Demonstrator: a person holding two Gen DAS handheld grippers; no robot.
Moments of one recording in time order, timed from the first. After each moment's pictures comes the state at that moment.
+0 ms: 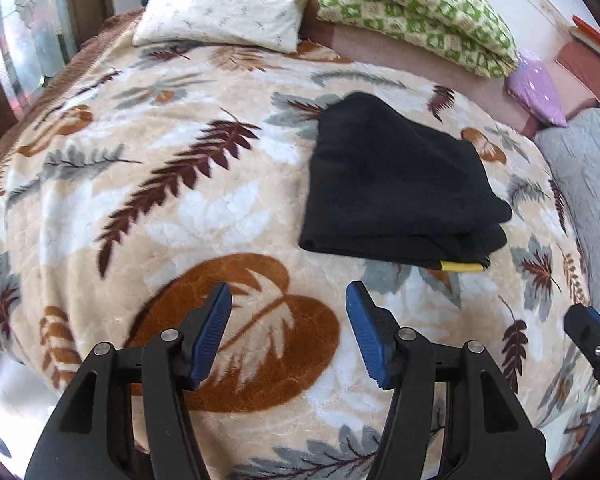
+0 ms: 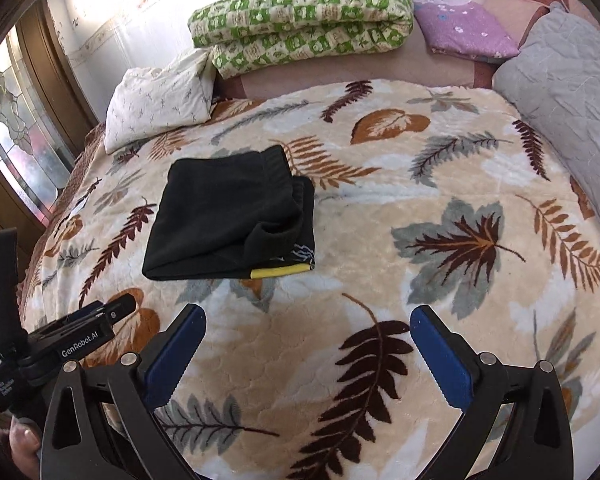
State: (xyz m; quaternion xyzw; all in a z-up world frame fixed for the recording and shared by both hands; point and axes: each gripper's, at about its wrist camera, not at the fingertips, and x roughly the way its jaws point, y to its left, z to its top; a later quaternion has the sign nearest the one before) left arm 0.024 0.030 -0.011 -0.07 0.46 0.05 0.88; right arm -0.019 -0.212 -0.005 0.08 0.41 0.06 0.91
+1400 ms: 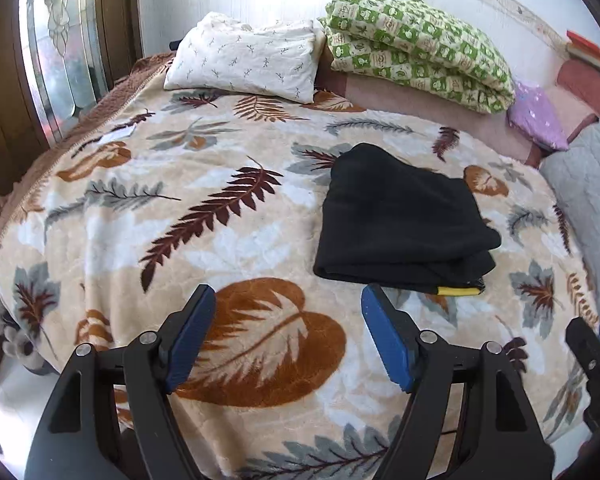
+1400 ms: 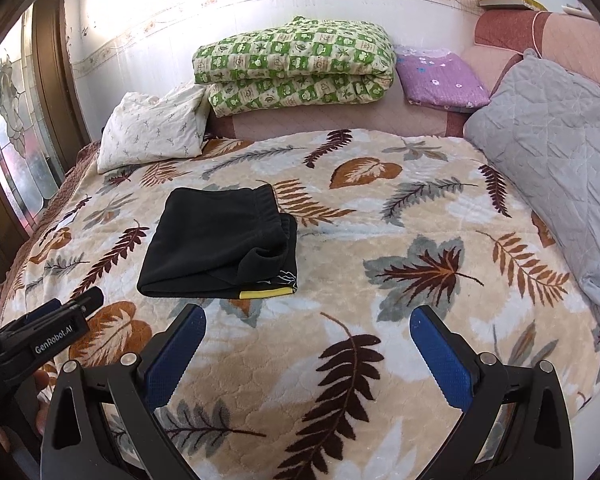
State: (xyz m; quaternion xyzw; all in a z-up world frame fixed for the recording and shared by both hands) left arm -0.006 0.026 0.013 -0.05 0.39 0.09 0.92; right arm -0.057 -0.204 0.013 0.04 0.34 0.01 0.94
